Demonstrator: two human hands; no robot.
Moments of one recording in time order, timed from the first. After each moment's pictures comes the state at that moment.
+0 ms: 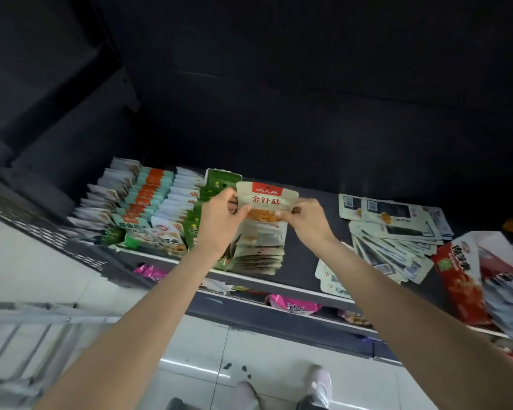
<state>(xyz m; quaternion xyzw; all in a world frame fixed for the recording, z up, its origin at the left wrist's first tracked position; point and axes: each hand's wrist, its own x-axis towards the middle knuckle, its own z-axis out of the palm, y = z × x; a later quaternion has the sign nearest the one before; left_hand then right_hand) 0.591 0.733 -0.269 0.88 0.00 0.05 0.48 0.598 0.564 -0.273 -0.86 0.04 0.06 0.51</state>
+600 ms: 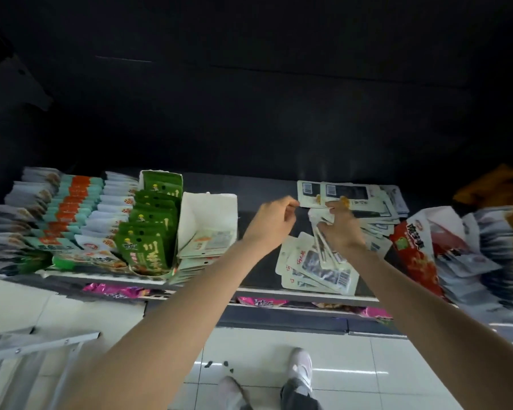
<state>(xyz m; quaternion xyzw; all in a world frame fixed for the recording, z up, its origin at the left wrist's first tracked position) 0.617 0.577 -0.305 0.89 -0.17 -0.13 0.40 0.592 0.422 -0.322 -0.92 0.21 0.07 0.32</state>
